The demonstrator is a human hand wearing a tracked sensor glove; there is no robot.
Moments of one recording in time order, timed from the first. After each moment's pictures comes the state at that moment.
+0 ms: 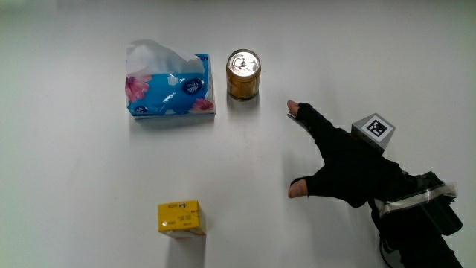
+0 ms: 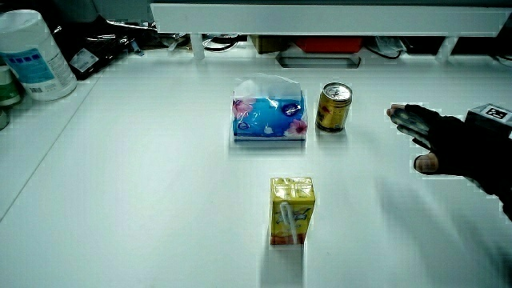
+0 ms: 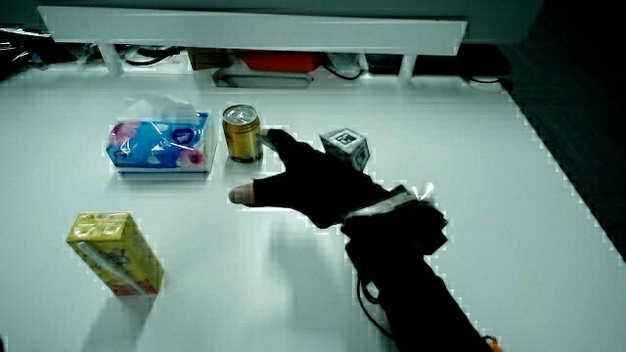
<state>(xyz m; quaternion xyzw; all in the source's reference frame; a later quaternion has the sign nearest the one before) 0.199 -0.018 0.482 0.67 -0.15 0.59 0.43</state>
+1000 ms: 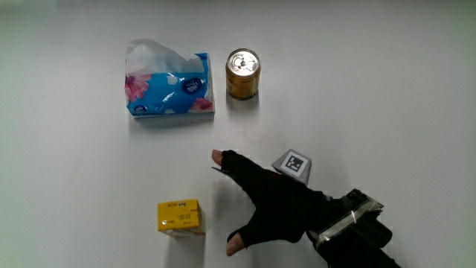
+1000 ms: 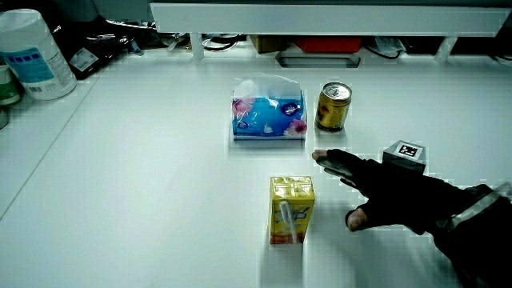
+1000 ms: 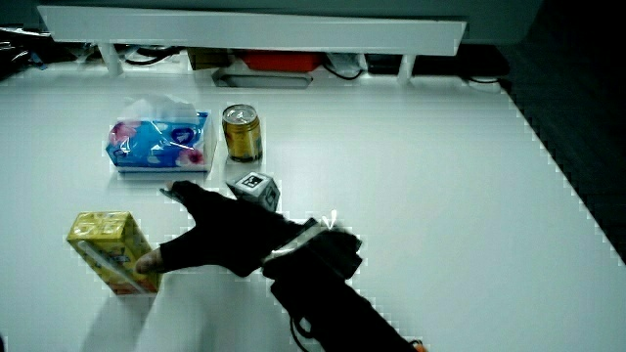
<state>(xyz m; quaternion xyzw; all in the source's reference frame) 0.086 0.030 0.508 0.61 -0.23 0.57 0.51</state>
